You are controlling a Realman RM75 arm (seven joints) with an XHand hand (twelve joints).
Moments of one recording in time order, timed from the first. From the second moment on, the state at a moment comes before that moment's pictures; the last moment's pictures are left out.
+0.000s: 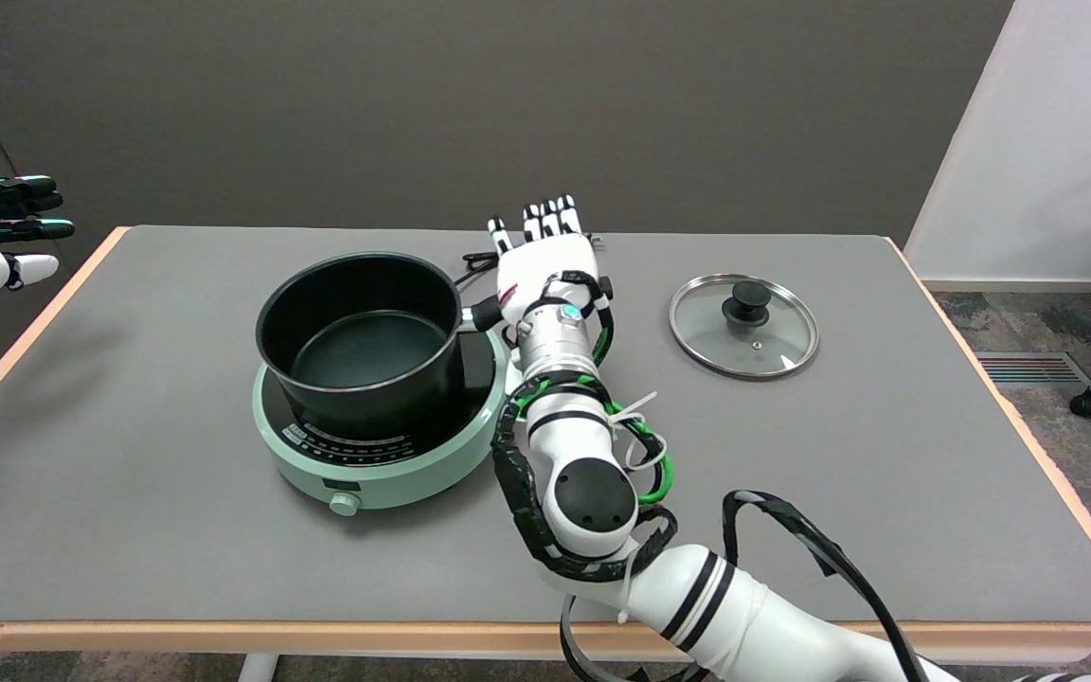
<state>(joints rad) 0.36 -1.68 -2.16 1.36 -1.35 -0.87 1.06</state>
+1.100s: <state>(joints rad) 0.36 -1.67 -2.15 1.36 -1.32 -0.85 1.06</state>
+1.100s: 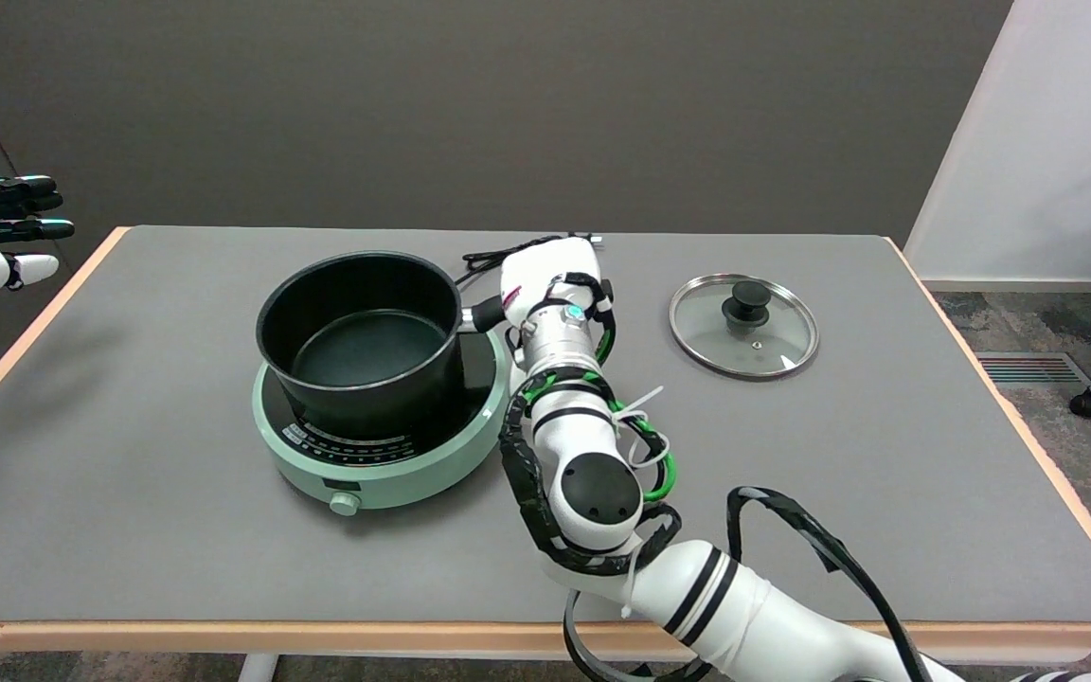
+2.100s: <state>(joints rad) 0.37 -1.63 -2.11 1.40 -1.31 -0.79 1.07</state>
